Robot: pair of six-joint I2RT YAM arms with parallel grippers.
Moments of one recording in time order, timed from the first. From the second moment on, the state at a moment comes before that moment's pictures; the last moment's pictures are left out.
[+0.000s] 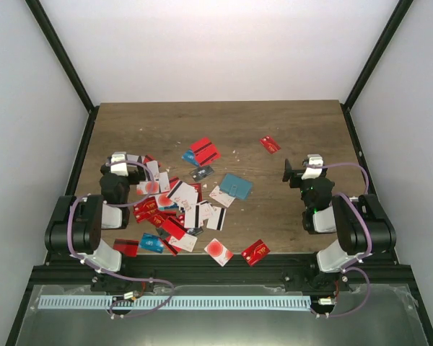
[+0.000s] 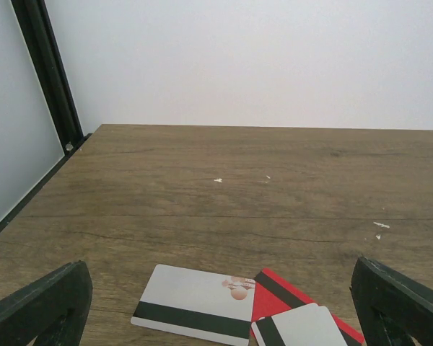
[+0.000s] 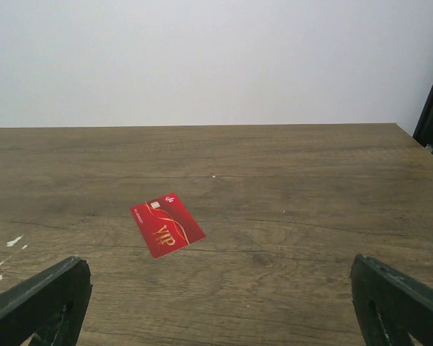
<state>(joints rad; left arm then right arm) 0.04 1.56 0.28 1.16 -0.01 -0.03 0.05 1.55 0.22 1.24 -0.03 0.02</state>
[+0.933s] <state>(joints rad) 0.04 1.25 0.53 0.60 -0.09 -0.12 0.06 1.29 0.79 0.47 -0.05 0.24</state>
